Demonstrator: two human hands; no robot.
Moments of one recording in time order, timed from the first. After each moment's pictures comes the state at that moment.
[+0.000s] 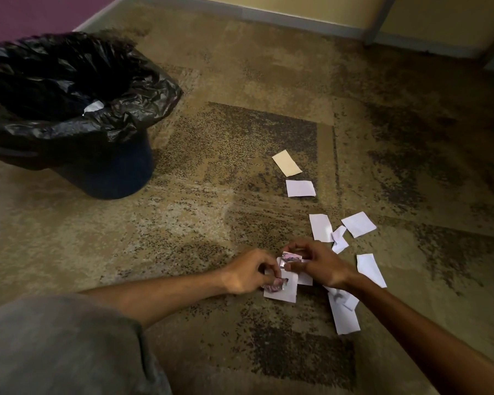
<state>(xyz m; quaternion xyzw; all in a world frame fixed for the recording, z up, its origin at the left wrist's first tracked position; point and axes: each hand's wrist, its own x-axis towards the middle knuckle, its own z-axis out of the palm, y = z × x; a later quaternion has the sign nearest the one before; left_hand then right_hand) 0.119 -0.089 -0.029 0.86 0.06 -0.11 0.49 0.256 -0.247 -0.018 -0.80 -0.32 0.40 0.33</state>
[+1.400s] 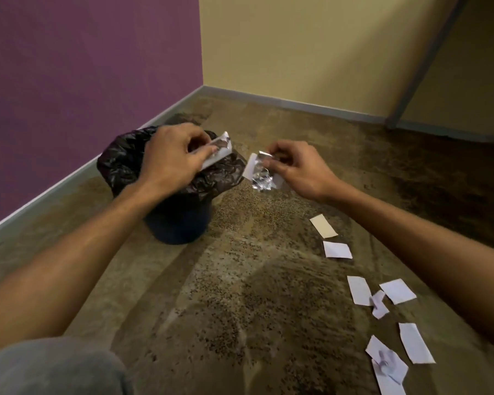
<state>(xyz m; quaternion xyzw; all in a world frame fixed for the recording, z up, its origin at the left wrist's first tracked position) 0.043 0.116 0.218 0.88 0.23 0.39 0.15 0.220 -0.048 0.225 -0.73 -0.56 0.12 0.37</state>
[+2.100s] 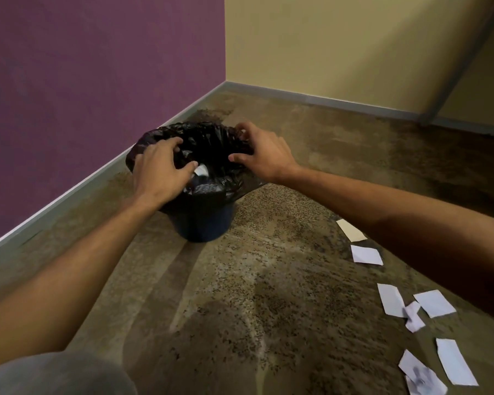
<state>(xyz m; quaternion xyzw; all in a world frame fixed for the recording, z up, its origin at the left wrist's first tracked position) 0.001 0.175 0.171 0.85 0.41 0.31 0.11 0.186 0.069 0.203 -0.77 -0.58 0.01 0.26</state>
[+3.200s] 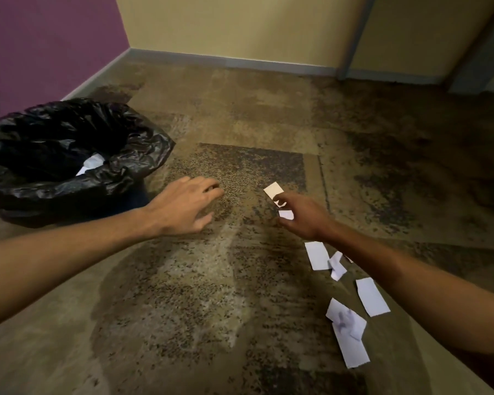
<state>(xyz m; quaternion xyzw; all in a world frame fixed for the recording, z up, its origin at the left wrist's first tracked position) 0.143 0.065 0.101 1.00 -0.03 0.03 -0.08 0.327 -0.156 0.052 -0.87 -0.47 0.09 0.14</state>
